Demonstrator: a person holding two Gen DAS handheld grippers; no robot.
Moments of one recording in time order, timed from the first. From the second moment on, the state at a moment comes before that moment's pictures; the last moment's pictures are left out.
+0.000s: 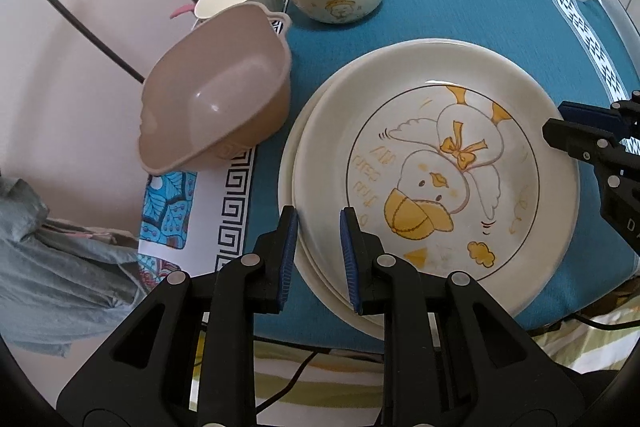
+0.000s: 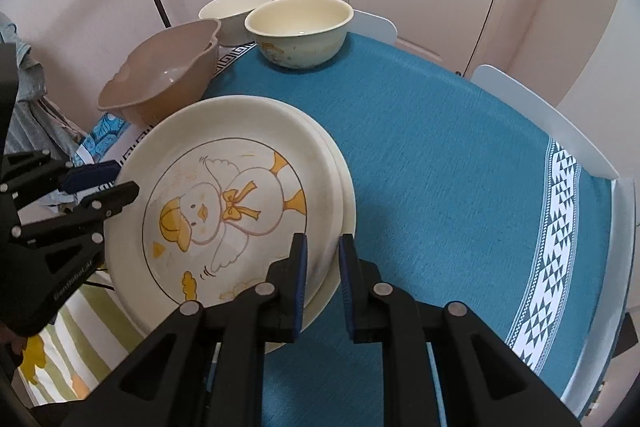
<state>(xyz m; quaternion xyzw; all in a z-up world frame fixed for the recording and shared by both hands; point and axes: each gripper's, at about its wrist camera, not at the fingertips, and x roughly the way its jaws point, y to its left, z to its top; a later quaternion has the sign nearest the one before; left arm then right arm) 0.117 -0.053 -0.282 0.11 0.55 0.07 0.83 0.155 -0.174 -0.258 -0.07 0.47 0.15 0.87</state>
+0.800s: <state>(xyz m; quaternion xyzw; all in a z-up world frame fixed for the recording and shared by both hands) 0.112 0.067 -0.157 -0.07 0.43 0.12 0.89 0.199 -0.153 -0.133 0.02 0.38 0.22 0.90</state>
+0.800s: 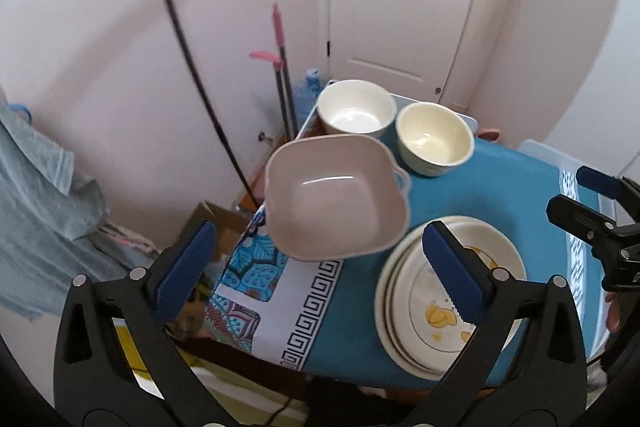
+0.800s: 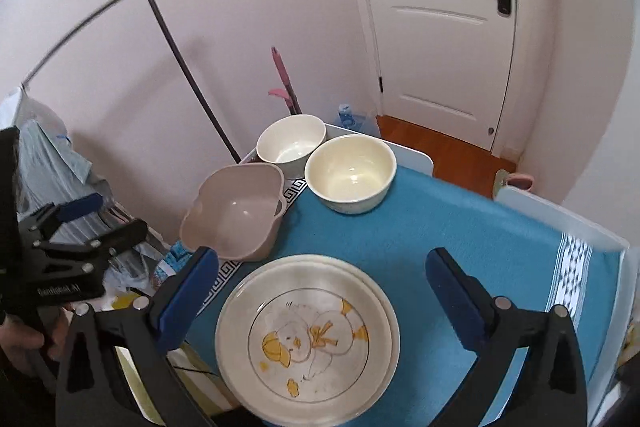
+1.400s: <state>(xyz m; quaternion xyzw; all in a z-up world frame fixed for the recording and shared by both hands) 0.175 0.153 -0.268 -0.18 0.55 -0.02 0.81 0.289 -0.044 -0.222 0.00 0.51 0.19 0.84</state>
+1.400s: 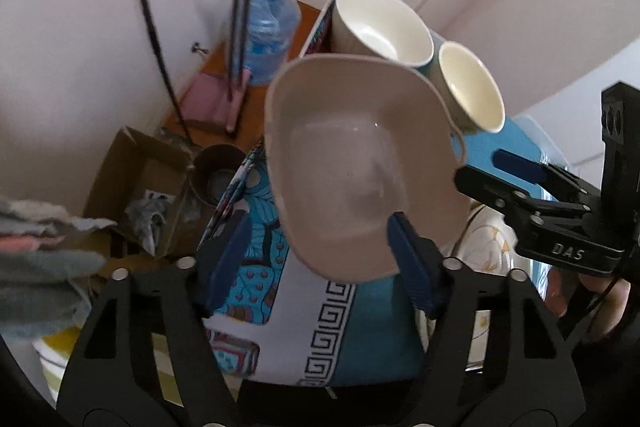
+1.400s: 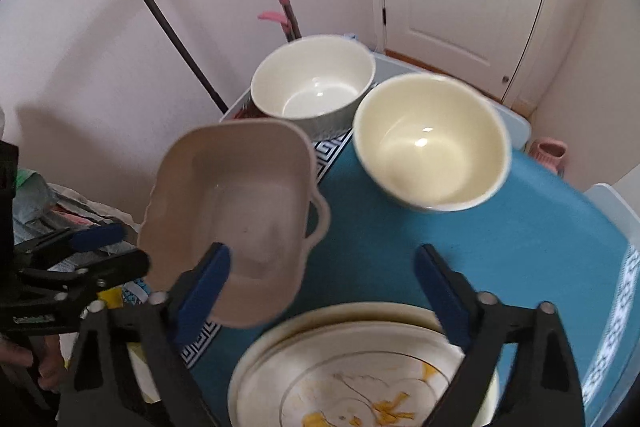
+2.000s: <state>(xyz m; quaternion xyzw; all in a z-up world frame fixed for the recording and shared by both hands) 0.204 0.148 -0.282 -0.12 0.56 -0.03 0.82 0.293 -0.032 -0.246 0.02 0.51 0.19 0.84</state>
